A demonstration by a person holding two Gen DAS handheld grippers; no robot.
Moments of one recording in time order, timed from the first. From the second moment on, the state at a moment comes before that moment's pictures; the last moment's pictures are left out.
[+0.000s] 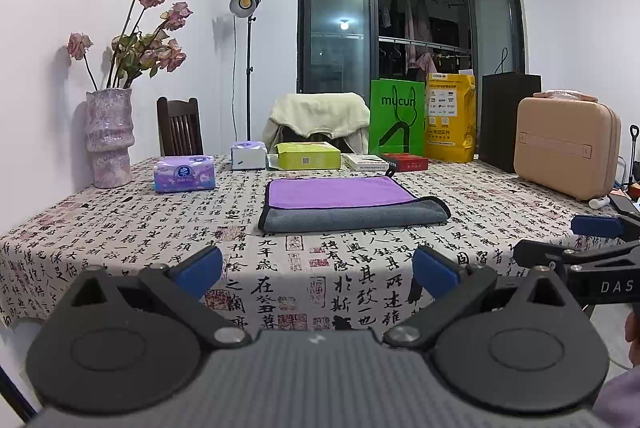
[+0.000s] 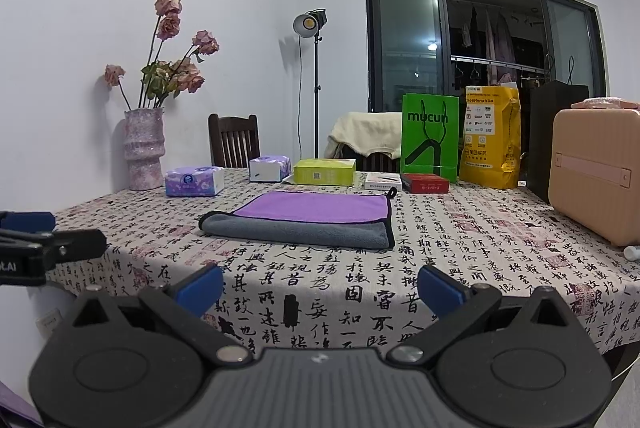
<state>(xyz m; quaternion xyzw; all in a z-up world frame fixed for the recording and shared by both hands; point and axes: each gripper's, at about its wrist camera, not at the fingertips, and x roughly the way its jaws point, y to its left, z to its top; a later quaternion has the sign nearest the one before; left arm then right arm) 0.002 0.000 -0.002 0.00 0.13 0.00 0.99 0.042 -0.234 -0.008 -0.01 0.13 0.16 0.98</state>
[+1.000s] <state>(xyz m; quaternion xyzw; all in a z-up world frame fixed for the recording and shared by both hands) 0.003 0.002 -0.004 0.00 0.13 0.00 0.99 0.043 -0.234 -0.009 -0.01 0.13 0.16 0.98</state>
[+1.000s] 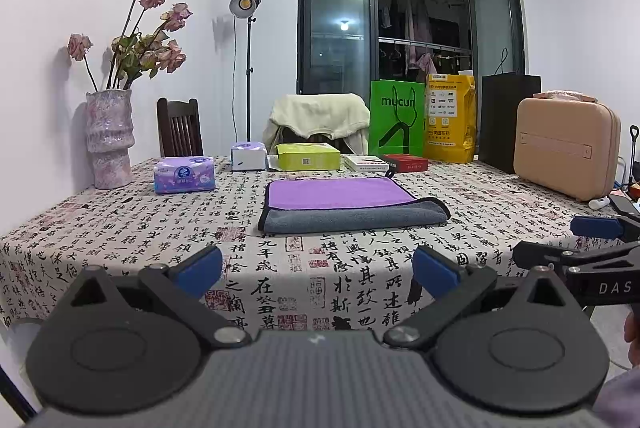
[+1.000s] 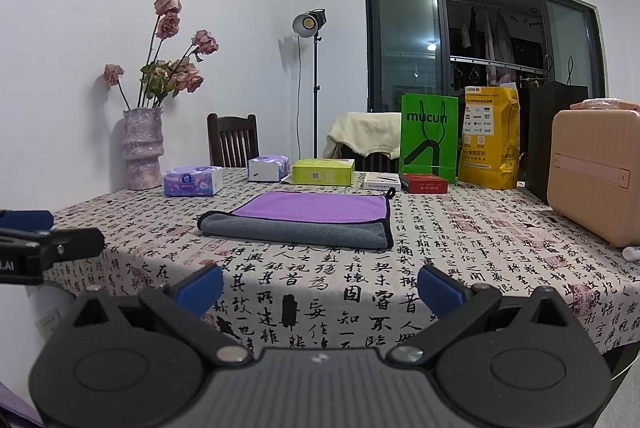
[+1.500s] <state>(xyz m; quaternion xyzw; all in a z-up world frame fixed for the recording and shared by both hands) 0.001 0.002 0.000 0.00 0.13 0.00 0.99 0.044 -0.233 -0.008 -0.01 0.13 0.16 0.98</state>
